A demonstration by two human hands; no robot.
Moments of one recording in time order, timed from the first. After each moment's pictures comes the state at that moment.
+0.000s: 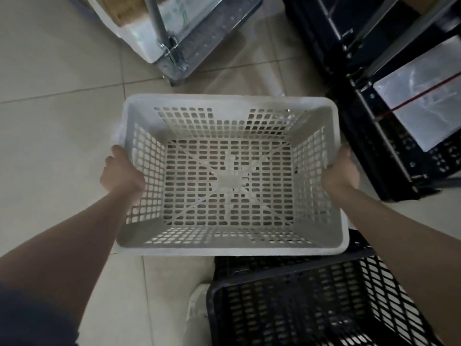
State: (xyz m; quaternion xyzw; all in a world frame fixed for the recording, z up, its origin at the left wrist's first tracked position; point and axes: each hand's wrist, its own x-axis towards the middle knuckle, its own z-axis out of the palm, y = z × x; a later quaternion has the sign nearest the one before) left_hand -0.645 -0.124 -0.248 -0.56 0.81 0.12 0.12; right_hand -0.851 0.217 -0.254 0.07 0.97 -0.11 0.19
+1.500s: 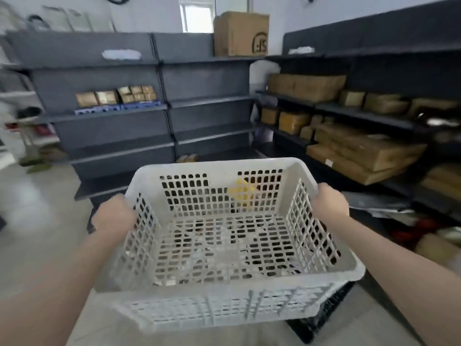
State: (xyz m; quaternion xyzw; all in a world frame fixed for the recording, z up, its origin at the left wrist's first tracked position) left_hand -0.626 -0.065 0.588 -0.36 0.90 0.17 -0.15; right_hand -0.794 0.335 0.570 -0.01 0.97 -0.20 -0.11
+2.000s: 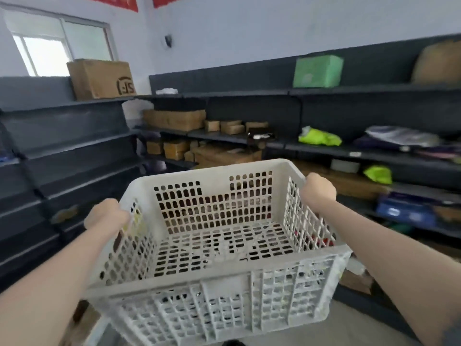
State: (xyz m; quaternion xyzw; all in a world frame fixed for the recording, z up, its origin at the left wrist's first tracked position) left_hand -0.639 0.194 0.702 -0.21 0.97 0.12 -0.08; right_hand -0.595 0.620 0.692 0.25 0.93 -0.17 -0.20
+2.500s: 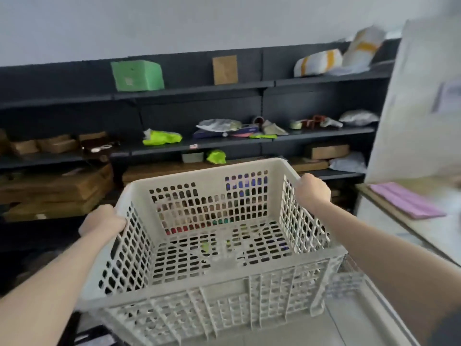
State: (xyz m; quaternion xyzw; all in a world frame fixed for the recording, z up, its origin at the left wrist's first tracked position) left_hand -0.584 0.523 0.687 0.14 0.98 0.14 -0.02; right_hand -0.281 0.835 0.670 0.54 0.80 -0.09 -0.25
